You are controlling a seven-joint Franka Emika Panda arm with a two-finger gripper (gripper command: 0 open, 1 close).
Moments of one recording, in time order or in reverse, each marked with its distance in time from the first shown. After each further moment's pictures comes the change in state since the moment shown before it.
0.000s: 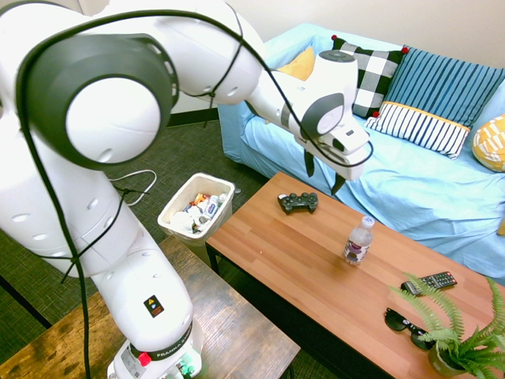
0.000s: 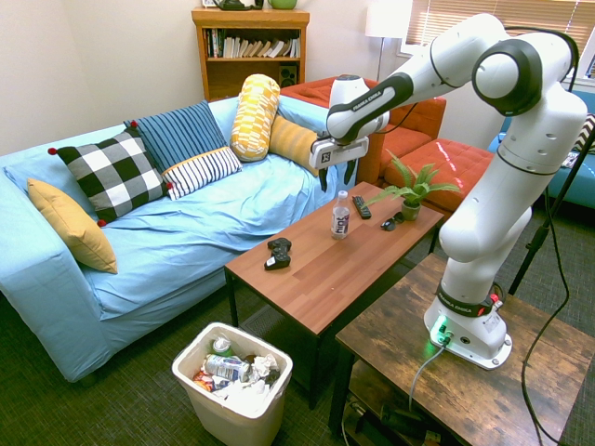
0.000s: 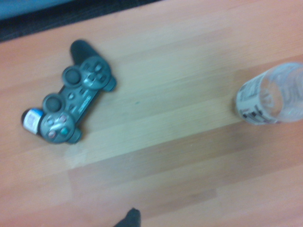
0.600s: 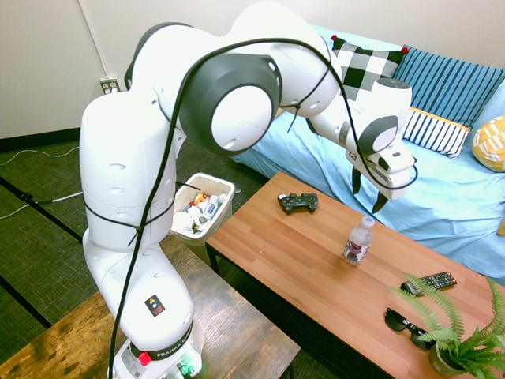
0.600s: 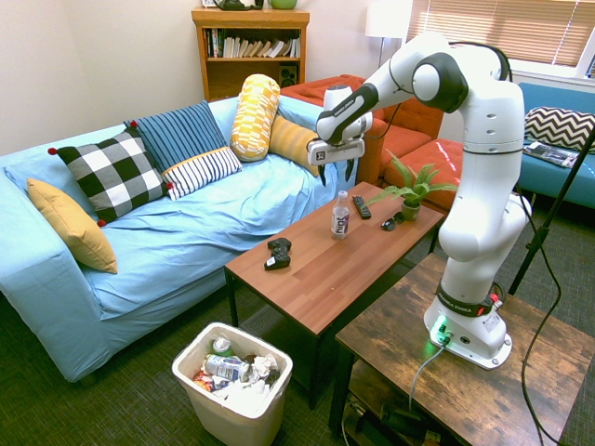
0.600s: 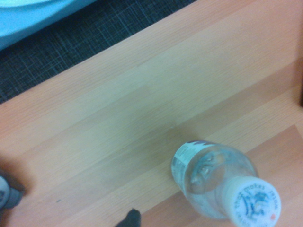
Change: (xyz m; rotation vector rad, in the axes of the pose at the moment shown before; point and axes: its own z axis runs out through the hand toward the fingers) arm 0.100 -0.026 0.085 -0.102 0.006 0.218
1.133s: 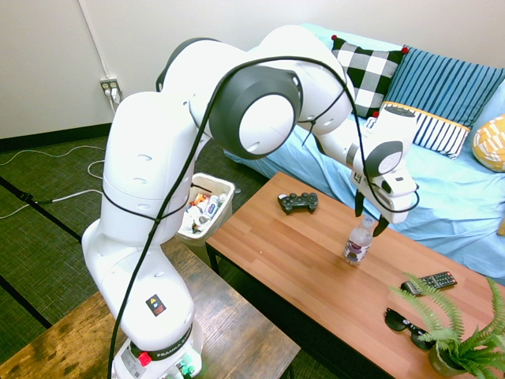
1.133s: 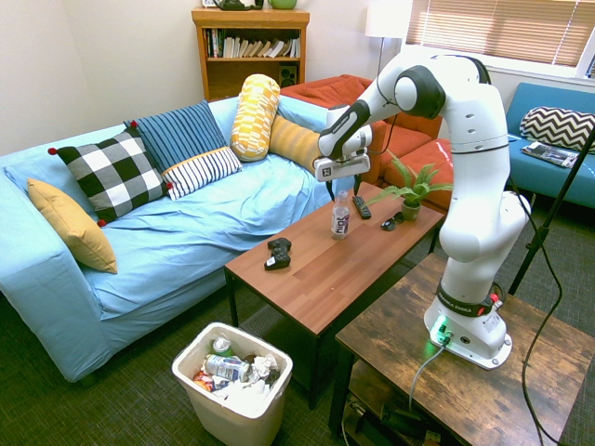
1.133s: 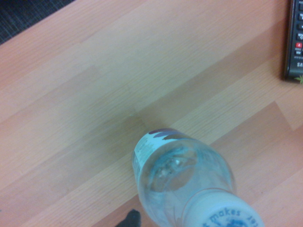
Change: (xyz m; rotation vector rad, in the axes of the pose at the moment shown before) arm 0.013 0.009 0.057 -0.086 -0.027 0.035
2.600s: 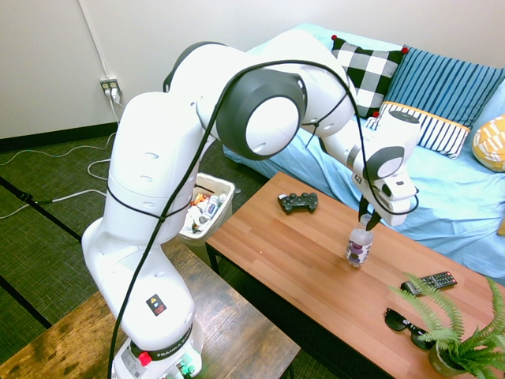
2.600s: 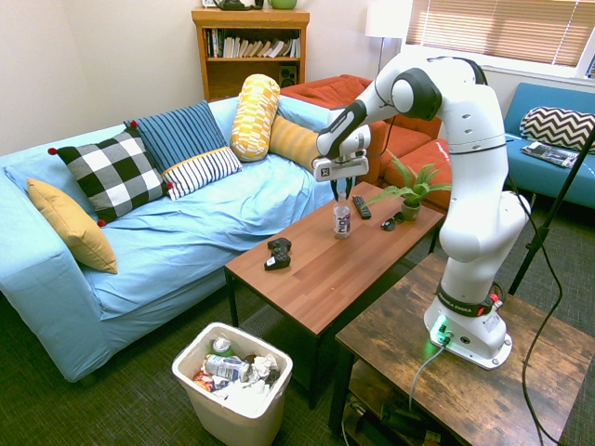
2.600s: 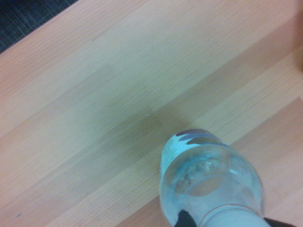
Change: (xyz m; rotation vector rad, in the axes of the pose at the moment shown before) arm 0.005 -0.005 -0.002 0.040 -0.048 0.012
